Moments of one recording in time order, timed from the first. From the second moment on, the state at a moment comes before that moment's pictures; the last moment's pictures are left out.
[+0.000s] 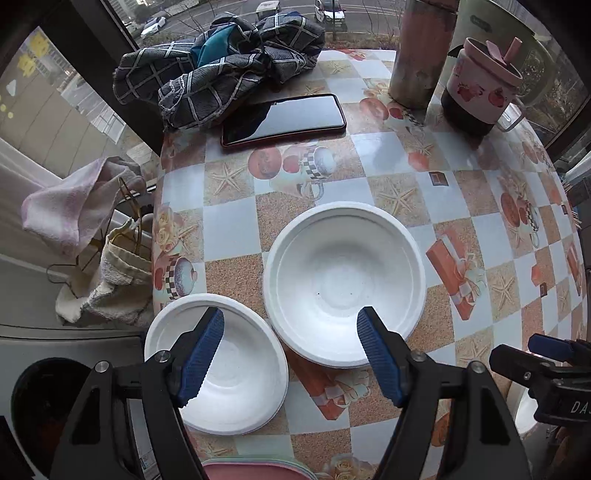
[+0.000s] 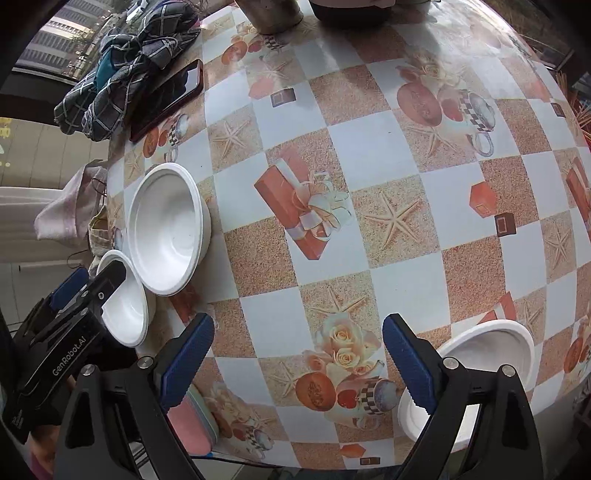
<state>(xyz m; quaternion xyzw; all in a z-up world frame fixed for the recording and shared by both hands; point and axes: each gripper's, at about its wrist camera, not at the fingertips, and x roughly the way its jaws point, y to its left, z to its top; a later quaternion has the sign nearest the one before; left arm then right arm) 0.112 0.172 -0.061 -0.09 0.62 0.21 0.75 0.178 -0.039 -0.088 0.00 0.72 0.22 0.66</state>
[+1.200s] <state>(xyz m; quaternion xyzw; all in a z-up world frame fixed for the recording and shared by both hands) 0.152 0.137 -0.137 -0.03 0.69 0.14 0.70 0.196 0.018 -0.156 0.06 0.75 0.27 0.60</state>
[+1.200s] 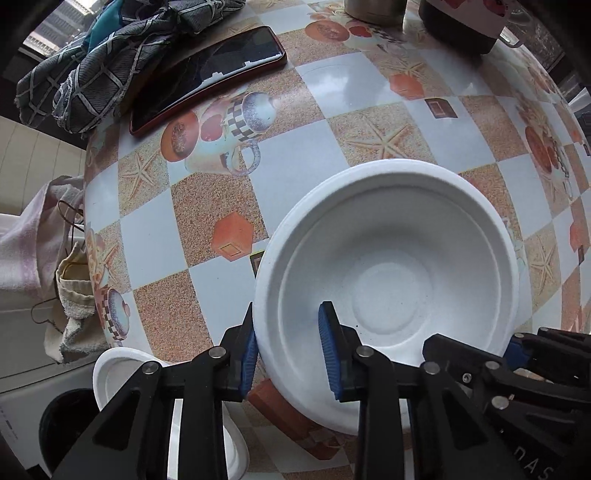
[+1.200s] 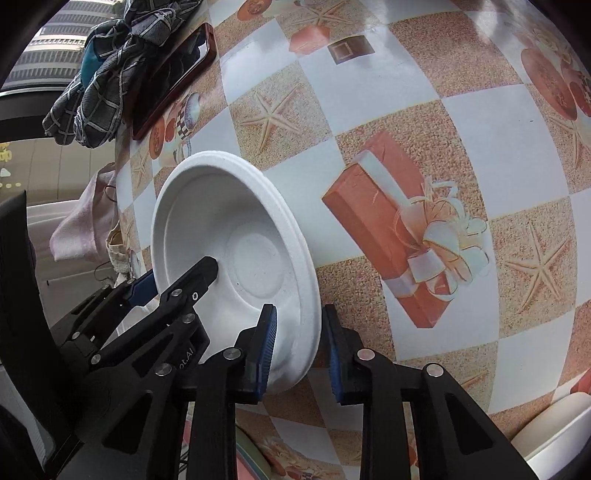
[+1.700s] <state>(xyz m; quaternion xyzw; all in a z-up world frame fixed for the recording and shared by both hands) 0.048 0.033 -0.131 -0.04 0.72 0.10 0.69 0.104 -0.061 -0.158 -0.03 0.77 0.28 0.57</state>
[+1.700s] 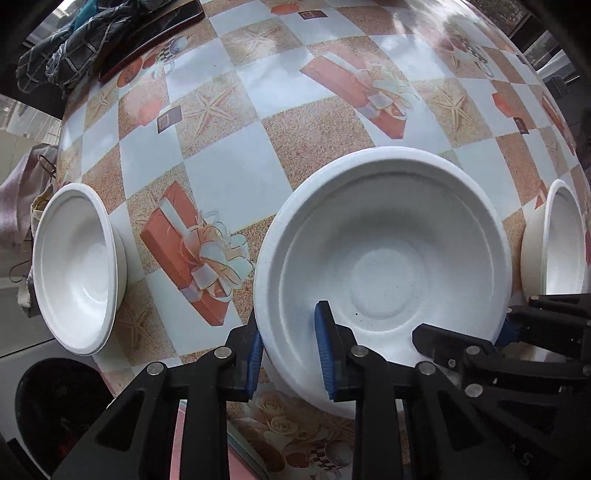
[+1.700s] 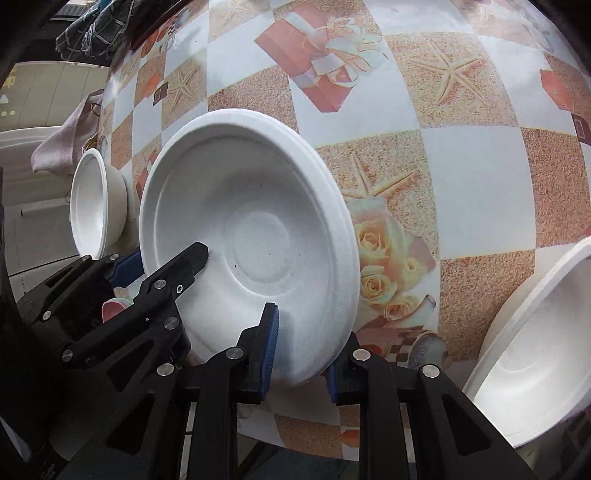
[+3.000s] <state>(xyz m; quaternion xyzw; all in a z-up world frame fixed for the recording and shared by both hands) 0.060 -0.122 -0.046 0.07 0.66 -0.03 0.75 0.084 -0.210 -0.083 0.02 0.74 0.21 0.64</state>
